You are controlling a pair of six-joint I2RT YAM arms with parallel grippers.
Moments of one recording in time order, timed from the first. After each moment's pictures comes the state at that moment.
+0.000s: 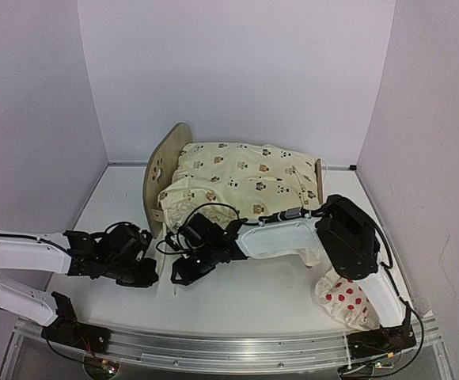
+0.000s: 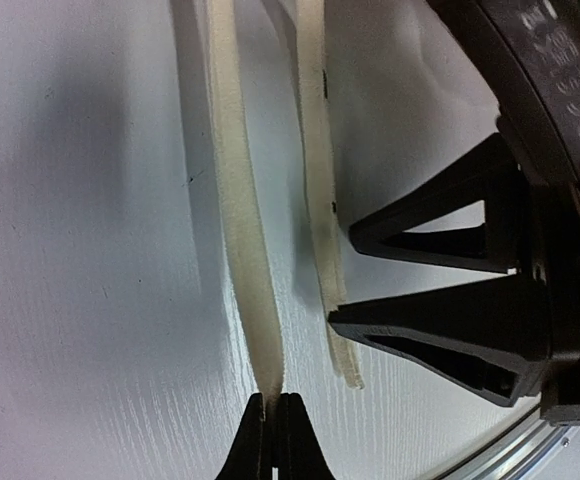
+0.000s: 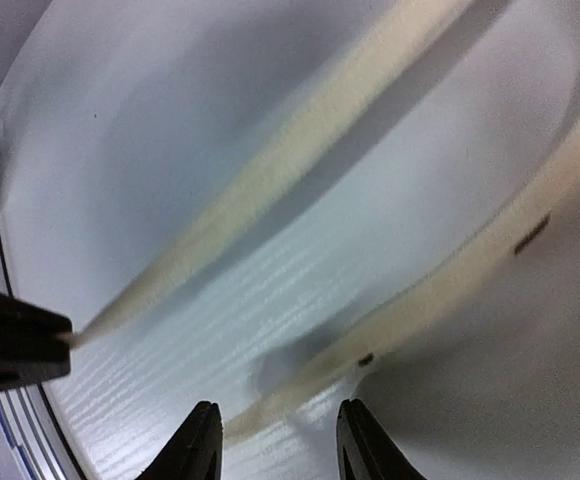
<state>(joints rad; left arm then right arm) -0.94 1.15 0.54 -0.39 -0.07 -0.84 1.12 2.34 1.72 -0.32 -0.24 0.40</state>
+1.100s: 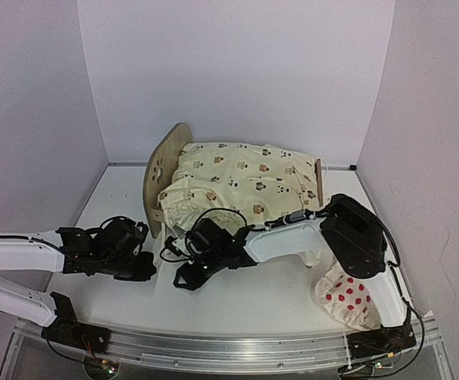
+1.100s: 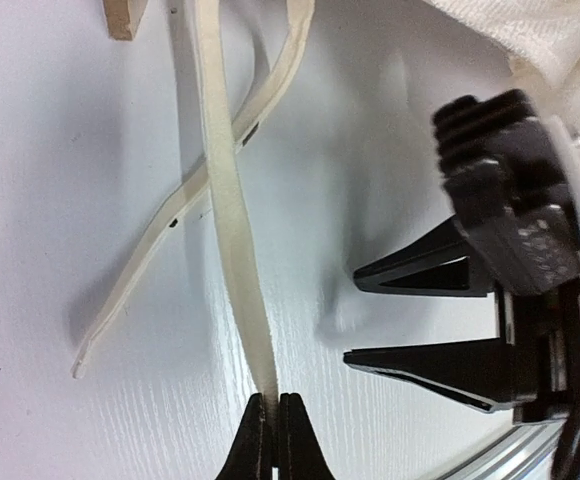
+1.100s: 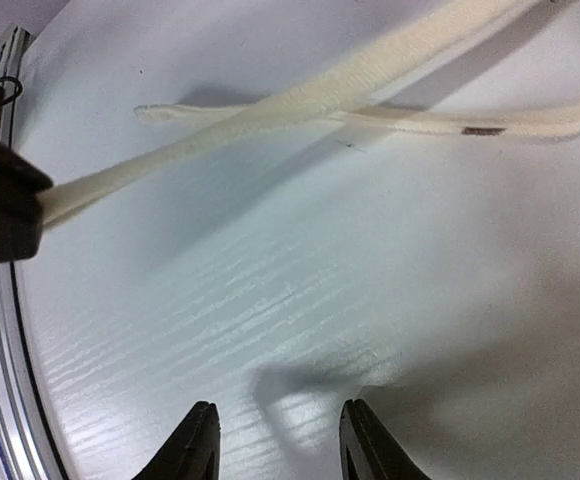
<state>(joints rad) -0.95 1.09 0.57 -0.44 -0.13 -0.84 1.12 2.29 1.58 -0.15 -0.27 0.25</state>
